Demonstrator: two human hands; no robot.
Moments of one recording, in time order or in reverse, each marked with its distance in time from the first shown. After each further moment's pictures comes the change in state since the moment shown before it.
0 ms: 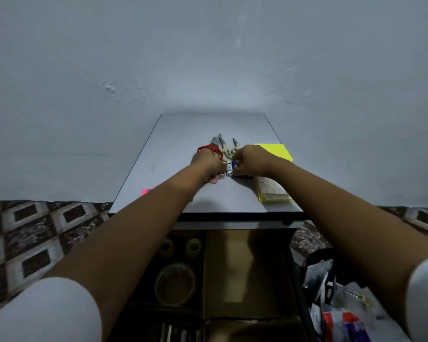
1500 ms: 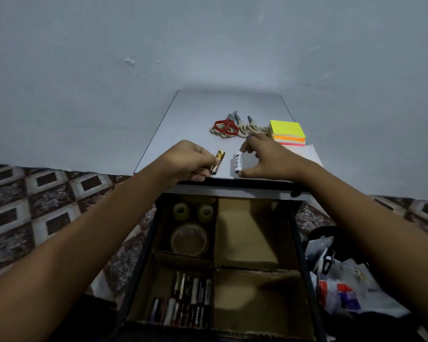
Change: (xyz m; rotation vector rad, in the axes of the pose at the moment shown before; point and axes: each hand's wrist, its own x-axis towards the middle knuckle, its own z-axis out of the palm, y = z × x) left_hand -0.118 -0.051 -0.062 -0.203 -0.129 0.060; right_hand -0.080 -0.026 0.008 0.084 0.029 -0.195
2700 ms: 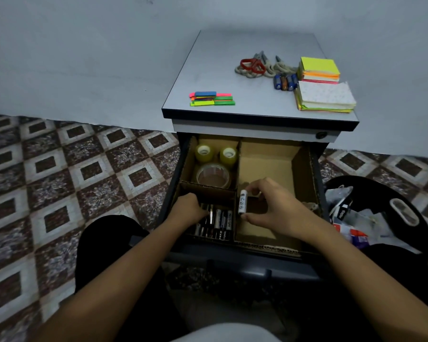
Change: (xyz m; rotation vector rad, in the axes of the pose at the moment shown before) left_hand -0.075 -0.202 0.037 0.650 -0.007 -0.320; right_hand -0.152 -0.068 0.114 0.302 -0.153 0.061
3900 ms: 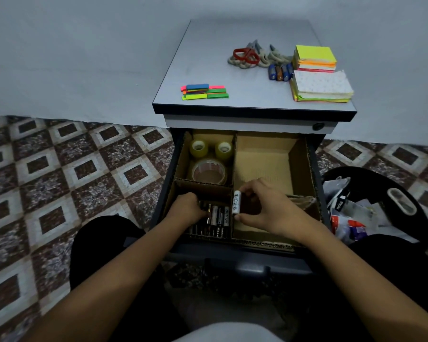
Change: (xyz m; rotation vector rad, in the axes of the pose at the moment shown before) left_hand 0.004 0.000 0.012 0.005 0.012 0.015; right_hand 0.001 0.007 0.015 0.098 -0.028 0.051
